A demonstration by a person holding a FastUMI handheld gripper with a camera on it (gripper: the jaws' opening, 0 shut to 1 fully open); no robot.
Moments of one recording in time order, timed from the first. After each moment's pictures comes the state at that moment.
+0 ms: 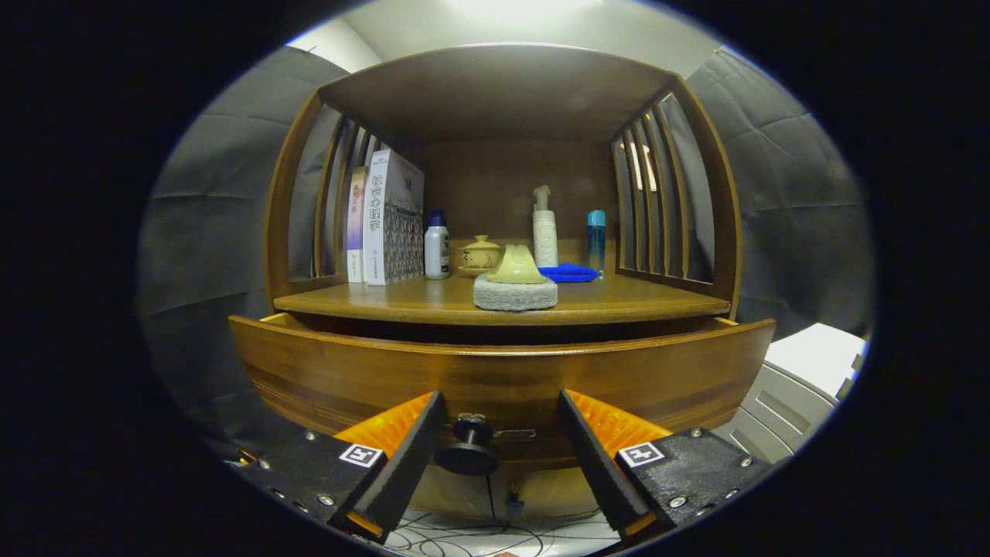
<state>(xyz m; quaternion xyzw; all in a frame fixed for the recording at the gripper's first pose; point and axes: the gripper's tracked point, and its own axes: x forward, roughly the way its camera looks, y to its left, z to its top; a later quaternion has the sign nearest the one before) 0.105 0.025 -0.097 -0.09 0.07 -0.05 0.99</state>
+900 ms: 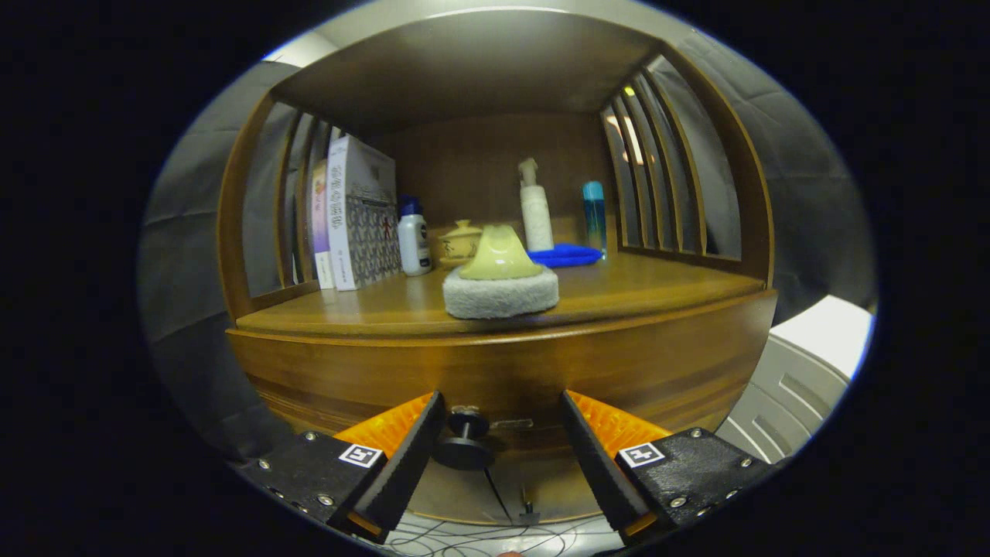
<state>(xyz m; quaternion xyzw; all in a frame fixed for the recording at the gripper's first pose) 0.156 0.014 -0.108 0.00 0.11 -0.06 0.99</state>
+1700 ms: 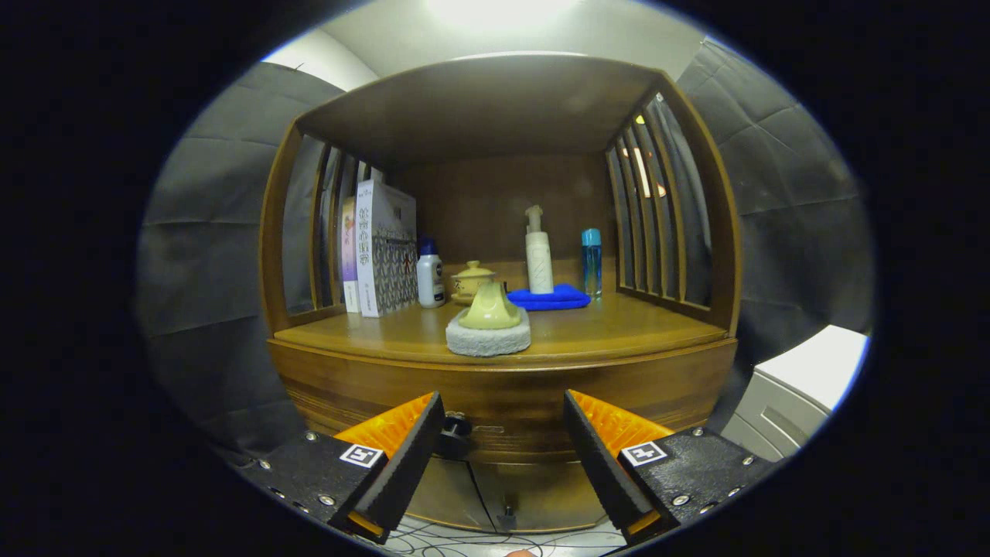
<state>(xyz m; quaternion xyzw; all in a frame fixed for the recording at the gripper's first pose) 0.096 -0.004 -0.042 -0.07 0.04 -0.01 1.00</state>
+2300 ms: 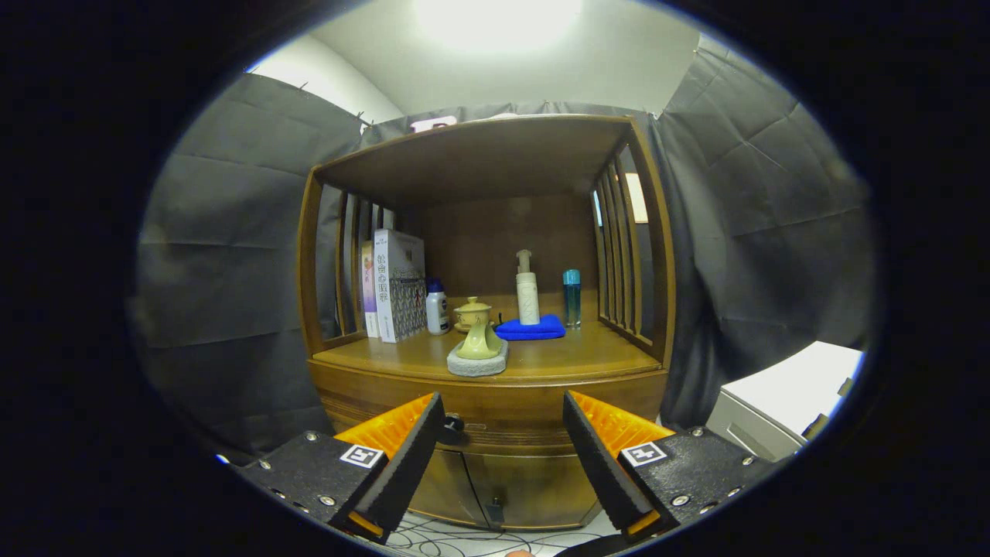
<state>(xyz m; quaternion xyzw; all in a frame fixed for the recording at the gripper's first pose) 0.015 -0.025 0.010 -0.06 0.01 0.00 1.00</state>
